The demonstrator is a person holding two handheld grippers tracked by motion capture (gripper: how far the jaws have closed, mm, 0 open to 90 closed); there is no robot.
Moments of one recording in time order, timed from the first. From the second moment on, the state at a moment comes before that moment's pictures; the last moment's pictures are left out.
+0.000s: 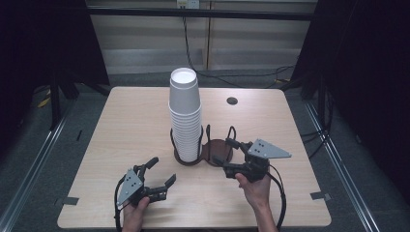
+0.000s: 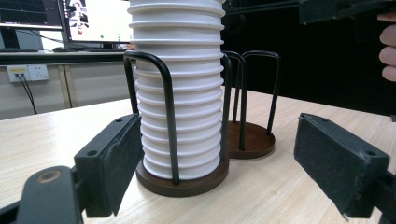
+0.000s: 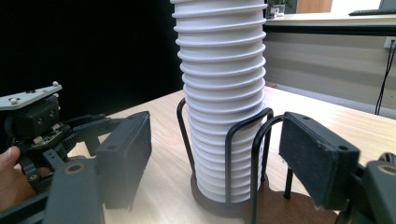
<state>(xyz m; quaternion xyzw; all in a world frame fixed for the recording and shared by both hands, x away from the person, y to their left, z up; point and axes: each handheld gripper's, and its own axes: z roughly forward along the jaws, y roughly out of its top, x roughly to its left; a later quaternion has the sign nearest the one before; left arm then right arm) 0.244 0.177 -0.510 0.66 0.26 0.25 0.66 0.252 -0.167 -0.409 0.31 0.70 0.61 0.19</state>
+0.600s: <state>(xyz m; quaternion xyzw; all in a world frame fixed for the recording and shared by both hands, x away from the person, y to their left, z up) 0.244 0.177 -0.510 0.66 0.26 0.25 0.66 0.271 -0.155 -0.378 0.29 0.71 0.62 0.17</state>
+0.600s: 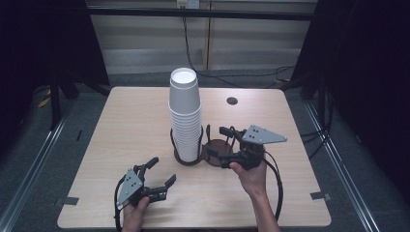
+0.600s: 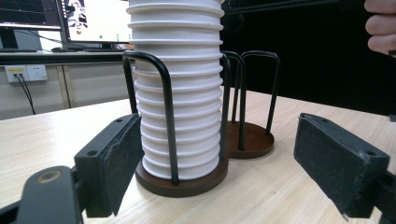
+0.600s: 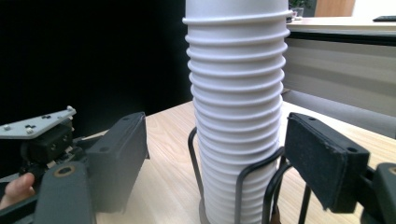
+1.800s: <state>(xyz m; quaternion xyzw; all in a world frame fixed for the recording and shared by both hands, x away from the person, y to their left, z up) 0.244 0.177 -0.510 0.67 0.25 0.25 0.66 0.315 -0.134 -0.311 0.26 0.74 0.60 0.14</state>
